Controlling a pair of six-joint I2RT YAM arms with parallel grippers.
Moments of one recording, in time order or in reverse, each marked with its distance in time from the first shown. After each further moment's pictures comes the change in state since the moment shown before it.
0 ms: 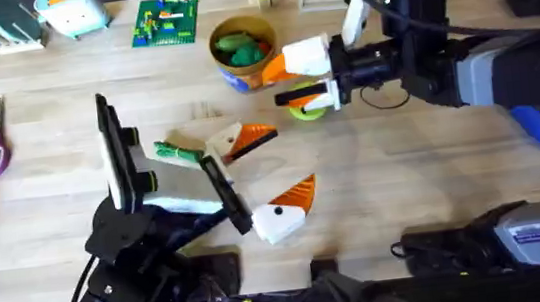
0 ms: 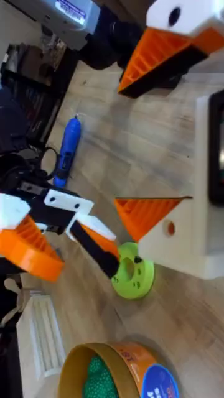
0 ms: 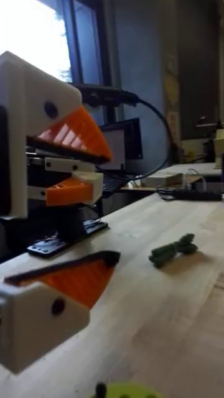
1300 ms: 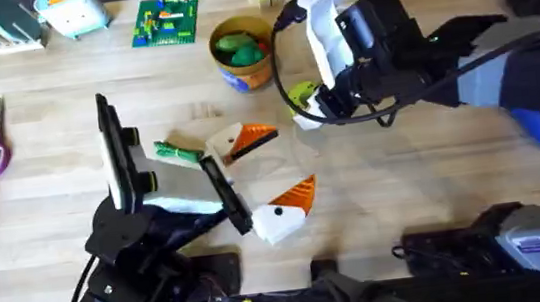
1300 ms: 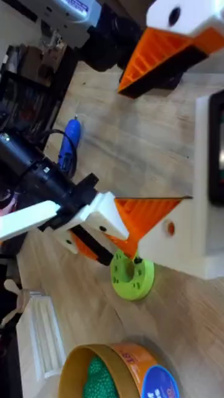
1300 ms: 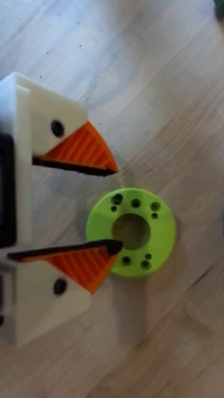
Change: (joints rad) left arm 0.000 0.000 0.000 0.000 0.003 0.000; right arm 0.179 -0.072 0.131 -0.676 0.946 -1.132
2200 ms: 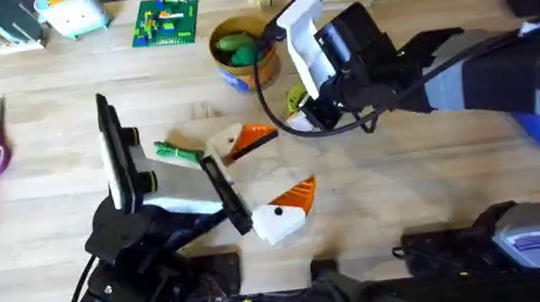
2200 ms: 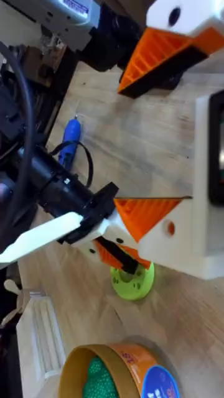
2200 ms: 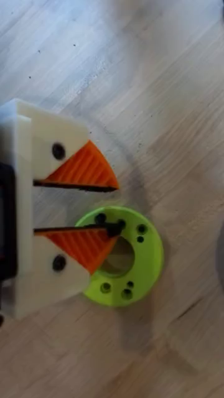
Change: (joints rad) left arm 0.000 0.000 0.000 0.000 0.000 0.000; right arm 0.056 0.096 0.000 0.083 0.003 -0.006
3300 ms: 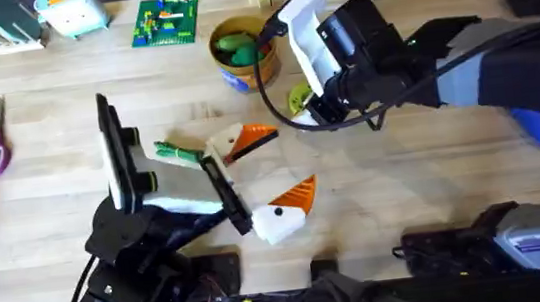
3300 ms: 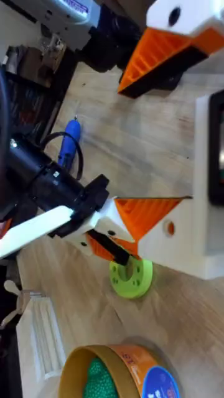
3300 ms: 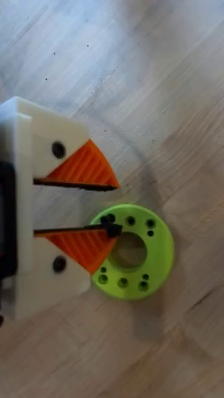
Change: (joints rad) left arm 0.000 0.000 0.000 0.000 0.002 0.000; right arm 0.000 -0.040 0.037 -0.114 0.037 0.000
